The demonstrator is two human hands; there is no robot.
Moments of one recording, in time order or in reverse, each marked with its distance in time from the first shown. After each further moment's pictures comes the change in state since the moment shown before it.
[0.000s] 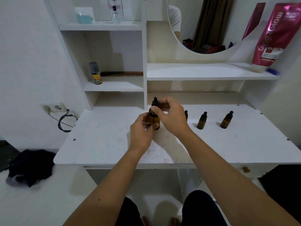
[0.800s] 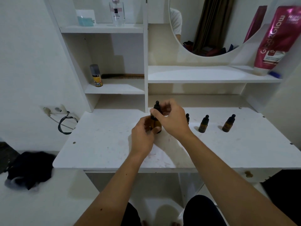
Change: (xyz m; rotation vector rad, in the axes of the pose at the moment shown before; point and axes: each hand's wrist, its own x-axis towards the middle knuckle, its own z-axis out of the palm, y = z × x) left_hand -0.001 0.002 0.003 0.010 0.002 -0.031; right_hand 0.003 -0.001 0.002 -0.021 0.004 0.023
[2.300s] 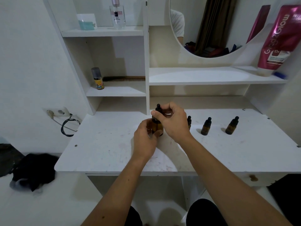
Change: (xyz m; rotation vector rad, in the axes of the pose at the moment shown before) left_hand 0.002 -0.005 0.004 0.101 0.009 0.021; right_hand 0.002 0.002 0.008 0.133 0.057 0.088
